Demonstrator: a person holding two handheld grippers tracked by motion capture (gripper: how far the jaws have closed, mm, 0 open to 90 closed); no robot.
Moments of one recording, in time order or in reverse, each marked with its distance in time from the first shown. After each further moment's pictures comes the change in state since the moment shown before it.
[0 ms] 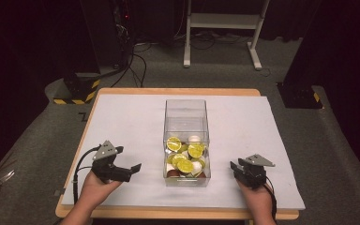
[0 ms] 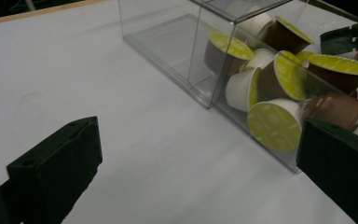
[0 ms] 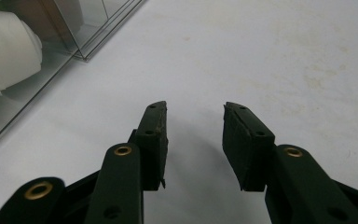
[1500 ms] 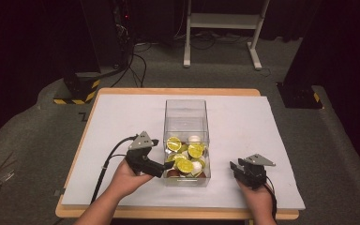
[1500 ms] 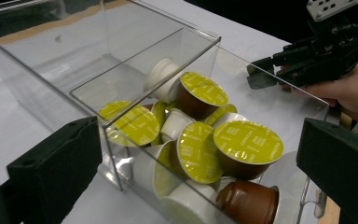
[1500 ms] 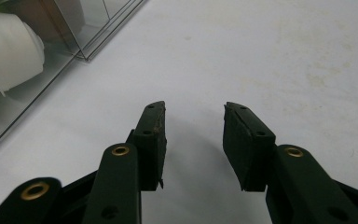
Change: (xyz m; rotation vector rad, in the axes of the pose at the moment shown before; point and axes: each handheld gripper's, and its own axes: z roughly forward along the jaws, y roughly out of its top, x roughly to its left) left arm -0.060 0.063 0.055 -0.007 -0.195 0.094; right arm -0.002 0.000 0.000 0.002 0.014 0.008
